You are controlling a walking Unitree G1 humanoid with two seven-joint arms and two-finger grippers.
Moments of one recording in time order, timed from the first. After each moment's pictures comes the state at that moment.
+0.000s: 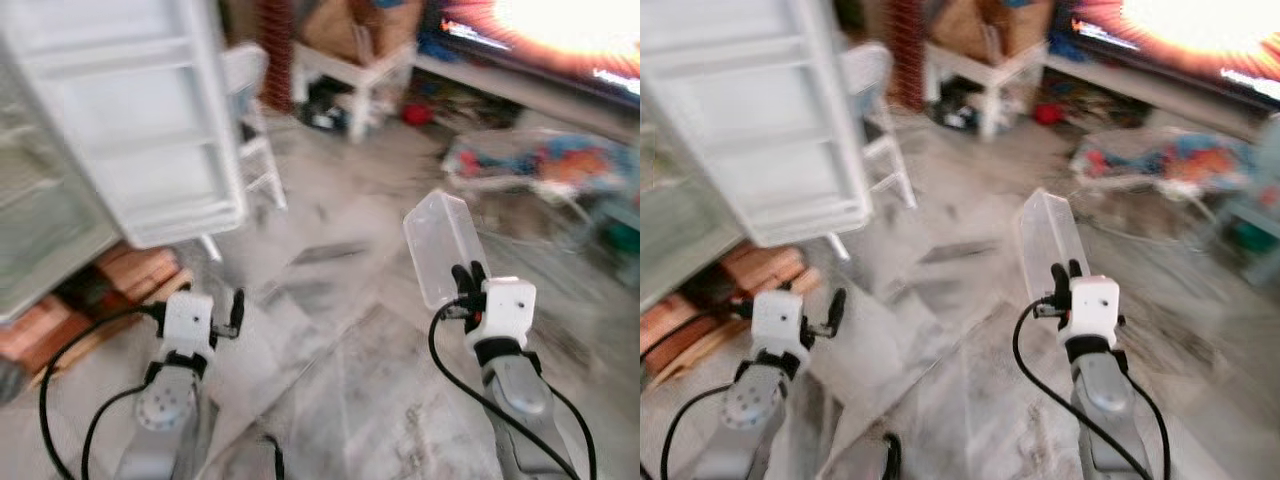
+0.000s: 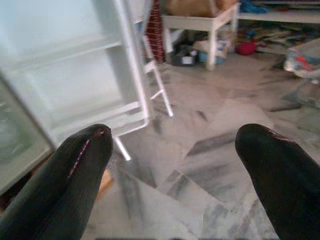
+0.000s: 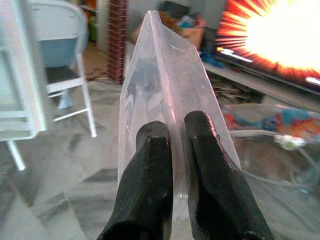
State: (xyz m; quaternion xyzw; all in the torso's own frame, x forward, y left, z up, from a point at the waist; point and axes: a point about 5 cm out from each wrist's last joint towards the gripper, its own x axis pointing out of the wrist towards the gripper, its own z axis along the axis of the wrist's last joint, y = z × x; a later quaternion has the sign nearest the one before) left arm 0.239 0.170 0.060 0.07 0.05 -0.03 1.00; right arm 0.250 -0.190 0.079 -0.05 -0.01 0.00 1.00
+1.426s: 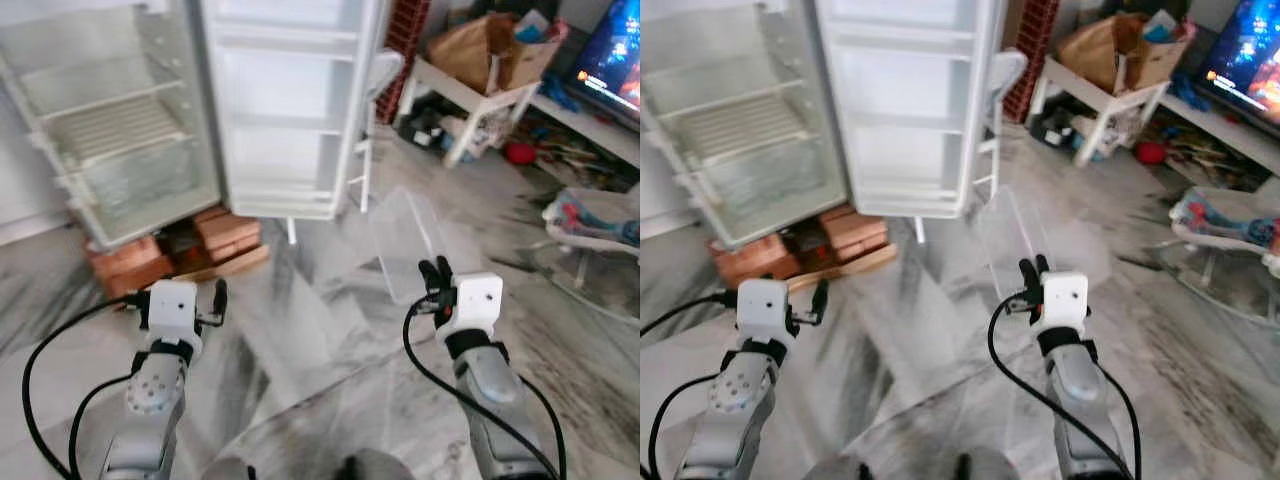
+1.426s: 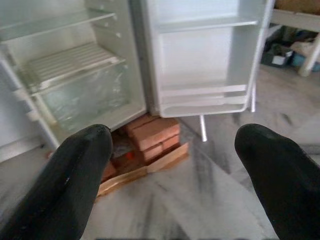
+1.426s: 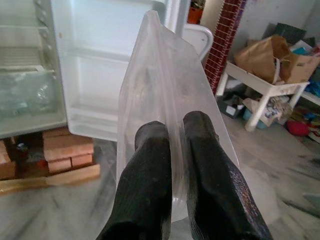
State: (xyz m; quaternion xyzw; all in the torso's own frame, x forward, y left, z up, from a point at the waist) left arm 0.247 0.177 0.059 0.07 0.06 0.00 1.00; right arm 0.260 -0.168 0.080 -0.03 -0.01 0.05 1.00
